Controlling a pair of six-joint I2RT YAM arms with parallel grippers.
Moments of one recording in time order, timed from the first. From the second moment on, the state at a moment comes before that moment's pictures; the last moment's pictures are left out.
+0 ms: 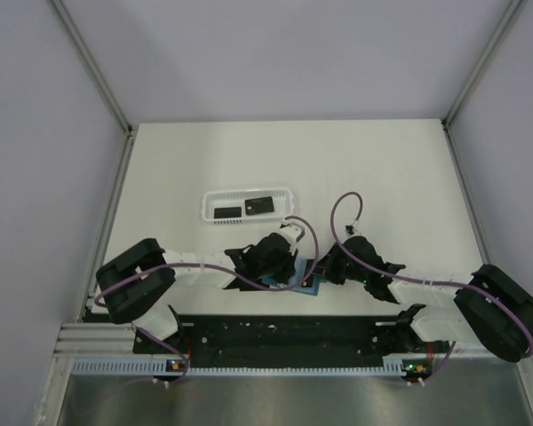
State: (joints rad) left arm -1.03 1.57 0.67 0.17 -0.04 -0.45; right arm 0.75 1.22 0.25 0.31 -0.09 1.16
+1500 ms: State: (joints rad) left arm -0.98 1.22 0.57 -0.01 -0.13 -0.46; right arm 0.83 1.32 0.36 0.48 -0.16 1.05
